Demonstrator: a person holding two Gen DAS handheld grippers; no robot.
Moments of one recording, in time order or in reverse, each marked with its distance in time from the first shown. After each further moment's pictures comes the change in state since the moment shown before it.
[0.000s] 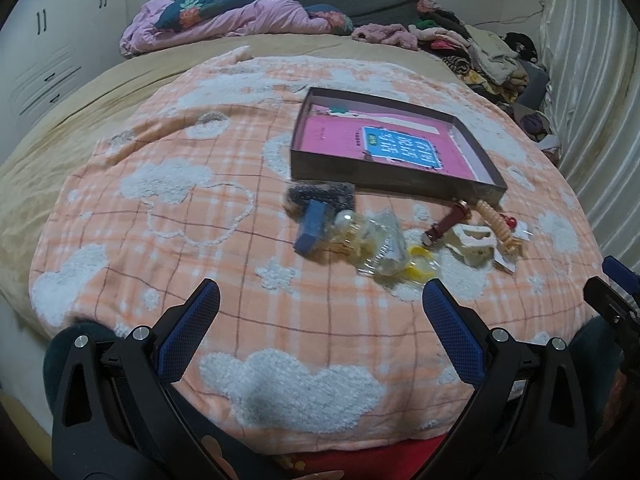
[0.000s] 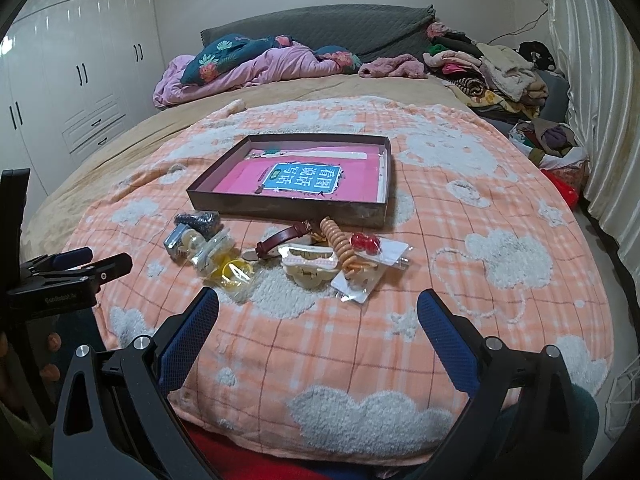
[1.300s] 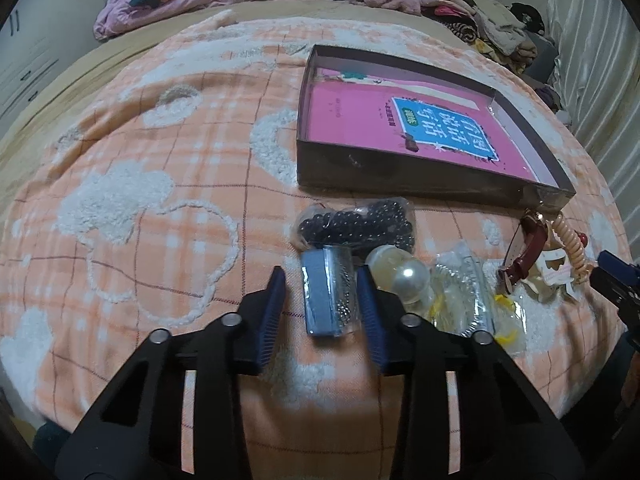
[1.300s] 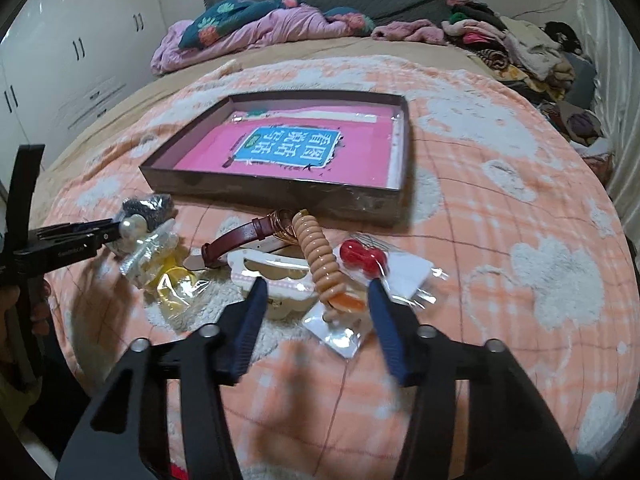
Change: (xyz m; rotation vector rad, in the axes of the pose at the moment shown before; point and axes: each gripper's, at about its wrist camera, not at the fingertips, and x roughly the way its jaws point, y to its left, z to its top) left arm 0.116 0.025 0.039 0.046 0.129 -0.023; right arm 0.113 -0.030 0.021 -0.043 0.139 0.042
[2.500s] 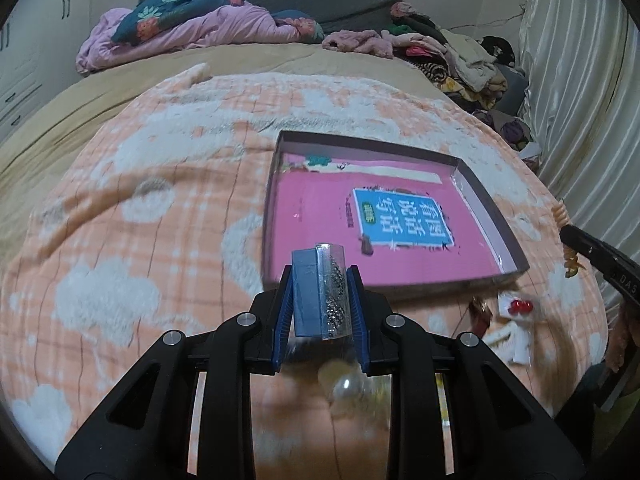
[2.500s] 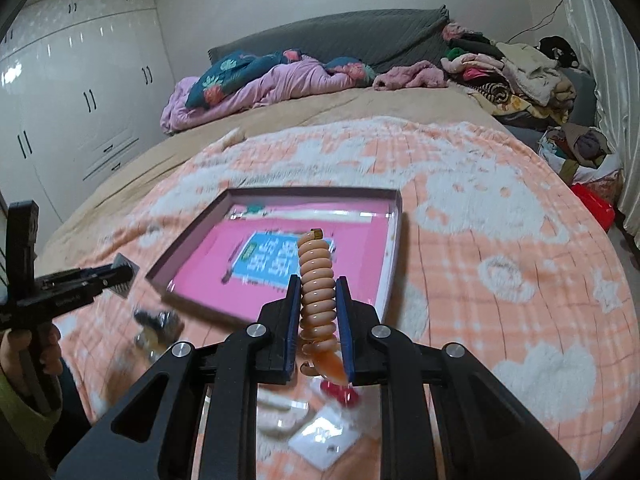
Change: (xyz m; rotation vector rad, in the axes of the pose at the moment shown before) left arm -0.033 -0.018 0.068 0.033 -0.150 -0.100; right arm -0.017 -0.040 0.085 0.063 -0.198 0.077
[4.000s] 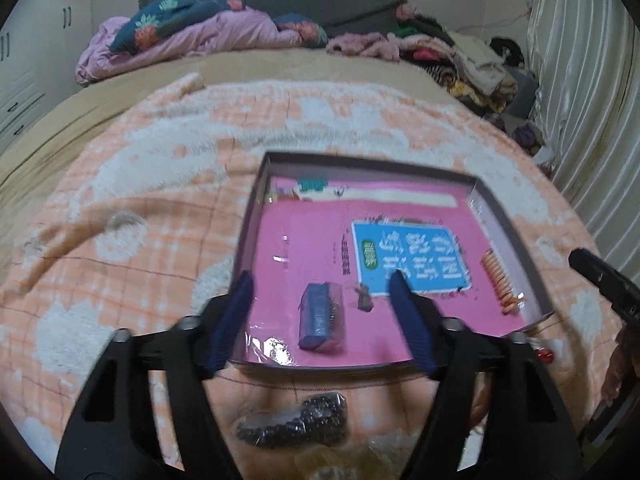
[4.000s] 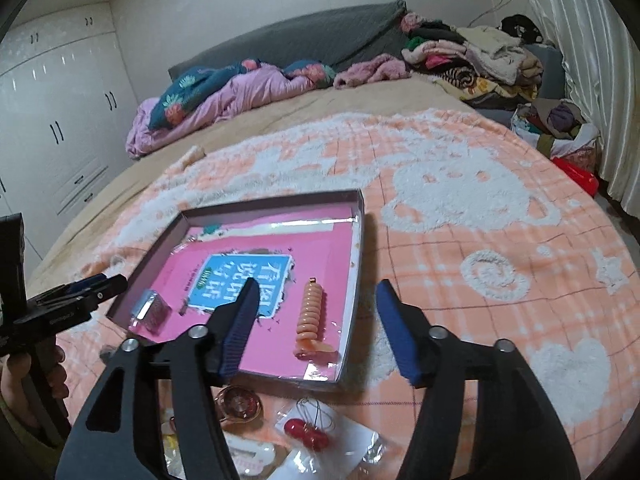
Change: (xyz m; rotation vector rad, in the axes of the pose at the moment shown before) left arm 0.037 -0.016 0.031 -0.008 -0.042 0.035; right arm 0.027 -0.031 0.000 0.114 -0.033 -0.076
